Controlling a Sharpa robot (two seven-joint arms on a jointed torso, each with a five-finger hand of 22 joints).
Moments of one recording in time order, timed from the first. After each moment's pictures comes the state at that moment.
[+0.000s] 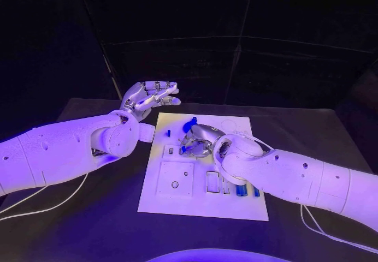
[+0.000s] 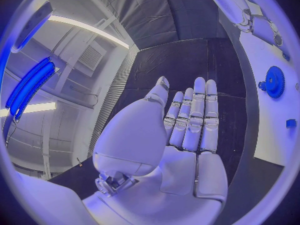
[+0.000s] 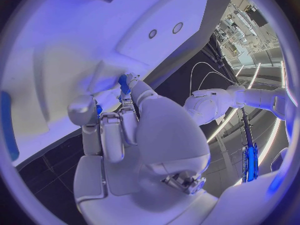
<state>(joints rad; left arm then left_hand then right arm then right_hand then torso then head) 1.26 -0.88 -0.08 1.51 0.04 -0.32 0.55 1.44 0.04 0.00 0.10 0.05 0.93 0.22 0.11 0.07 1.00 0.17 0.12 0.07 1.13 0.11 0.21 0.17 0.18 0.91 0.23 0.34 0.15 1.10 -0.42 -0.01 1.38 -1.42 -0.29 -0.27 1.41 0.05 0.18 -0.06 0.13 1.08 0.12 0.13 0.07 1.42 0.04 1.40 1.31 1.47 -0.03 1.54 1.31 0.12 1.25 0.08 1.30 0.91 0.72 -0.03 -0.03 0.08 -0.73</state>
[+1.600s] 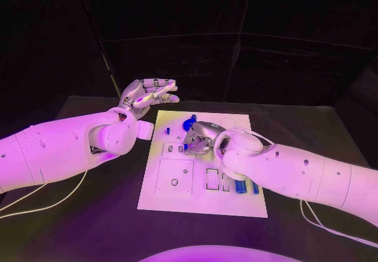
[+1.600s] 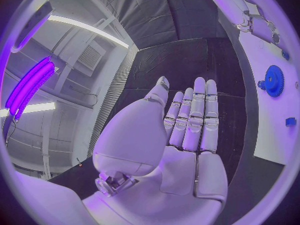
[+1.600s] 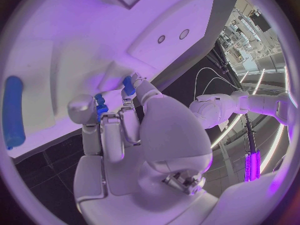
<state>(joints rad) 1.26 -0.88 -0.08 1.51 0.04 -0.32 0.54 1.44 0.04 0.00 0.10 0.05 0.93 0.22 0.10 0.07 1.01 0.17 0.11 0.07 1.13 0.11 0.20 0.17 0.18 0.91 0.23 0.34 0.14 1.11 -0.43 0.00 1.39 -1.47 -0.24 -0.33 1.35 -0.01 0.19 -0.07 0.13 1.07 0.13 0.13 0.07 1.42 0.05 1.39 1.31 1.47 -0.03 1.54 1.31 0.12 1.24 0.09 1.29 0.89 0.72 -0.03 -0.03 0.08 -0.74</state>
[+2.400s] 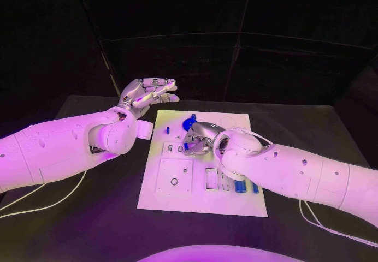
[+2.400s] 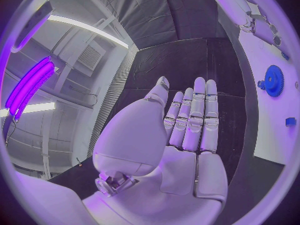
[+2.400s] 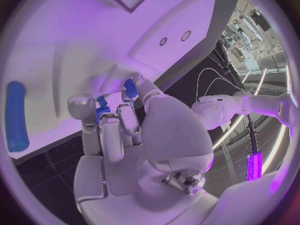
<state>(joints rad) 1.26 -0.88 -0.08 1.51 0.04 -0.32 0.54 1.44 0.04 0.00 0.10 0.05 0.93 0.22 0.10 0.07 1.01 0.17 0.11 0.07 1.13 0.11 0.20 0.17 0.18 0.91 0.23 0.34 0.14 1.11 -0.42 0.00 1.39 -1.48 -0.24 -0.35 1.30 -0.06 0.15 -0.05 0.15 0.97 0.16 0.08 0.07 1.35 0.07 1.33 1.26 1.47 -0.01 1.53 1.31 0.12 1.22 0.10 1.27 0.86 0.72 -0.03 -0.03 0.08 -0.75</state>
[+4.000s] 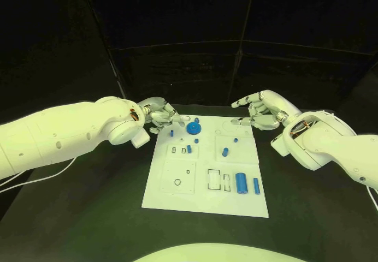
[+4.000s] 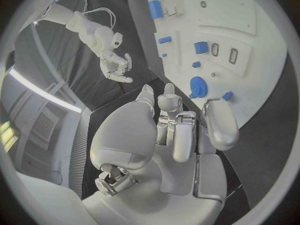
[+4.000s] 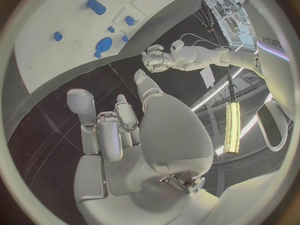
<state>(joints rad) 1.32 -0.84 -0.08 1.44 -0.63 -0.08 -0.17 1.20 0.07 -0.10 0.22 0.05 1.10 0.08 0.24 0.21 1.32 0.00 0.97 0.90 1.47 -0.07 1.55 1.31 0.09 1.45 0.04 1.28 1.08 1.20 -0.87 0.02 1.60 -1.07 -0.44 0.05 1.35 -0.07 0.06 0.02 0.18 0.82 0.18 0.11 0.07 1.30 0.09 1.30 1.21 1.47 0.01 1.51 1.31 0.12 1.20 0.12 1.23 0.78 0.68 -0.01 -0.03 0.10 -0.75</state>
